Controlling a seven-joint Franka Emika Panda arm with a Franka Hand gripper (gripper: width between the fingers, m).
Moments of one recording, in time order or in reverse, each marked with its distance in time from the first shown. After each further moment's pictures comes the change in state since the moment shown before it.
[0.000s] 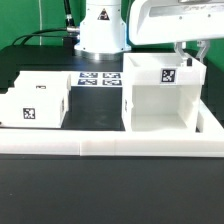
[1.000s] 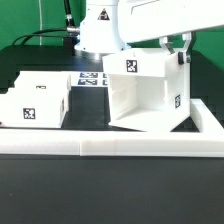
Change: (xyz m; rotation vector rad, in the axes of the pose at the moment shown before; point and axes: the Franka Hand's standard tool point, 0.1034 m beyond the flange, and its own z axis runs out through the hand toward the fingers) arm 0.015 0.027 -0.012 0.070 0.075 0.727
